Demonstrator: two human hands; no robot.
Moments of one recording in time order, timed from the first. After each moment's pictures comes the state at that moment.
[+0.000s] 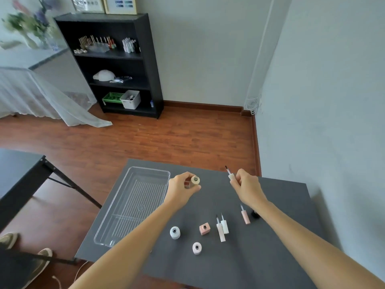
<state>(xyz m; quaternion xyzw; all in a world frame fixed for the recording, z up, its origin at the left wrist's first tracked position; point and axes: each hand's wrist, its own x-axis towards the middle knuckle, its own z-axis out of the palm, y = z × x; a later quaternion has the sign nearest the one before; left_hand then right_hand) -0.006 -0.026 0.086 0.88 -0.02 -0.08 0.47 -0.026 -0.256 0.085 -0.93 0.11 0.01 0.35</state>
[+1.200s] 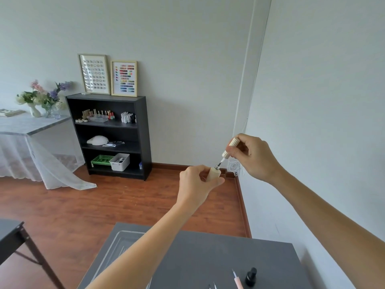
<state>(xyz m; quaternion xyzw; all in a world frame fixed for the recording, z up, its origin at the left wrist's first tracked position) 0.015 -0.089 0.289 0.82 -0.13 0.13 0.54 -0.017 -0.253 0.378 -0.89 -0.13 -0.24 0.37</state>
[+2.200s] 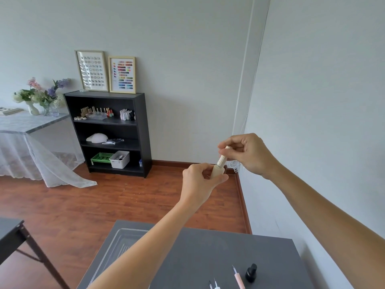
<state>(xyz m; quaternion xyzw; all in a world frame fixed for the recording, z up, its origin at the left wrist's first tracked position) 0.010 -0.096 0.292 0.79 -0.15 0.10 0.58 0.000 -0.255 0.369 -0.85 -0.13 -0.15 0.49</state>
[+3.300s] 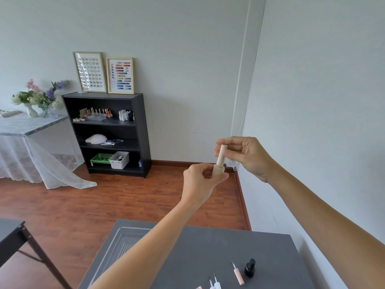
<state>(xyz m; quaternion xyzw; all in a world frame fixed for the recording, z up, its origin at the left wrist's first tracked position) 0.001 -0.101 0.290 0.79 -0.14 0.09 0.59 -0.010 -0.261 0.357 -0.78 -0.15 -0.09 0.60</state>
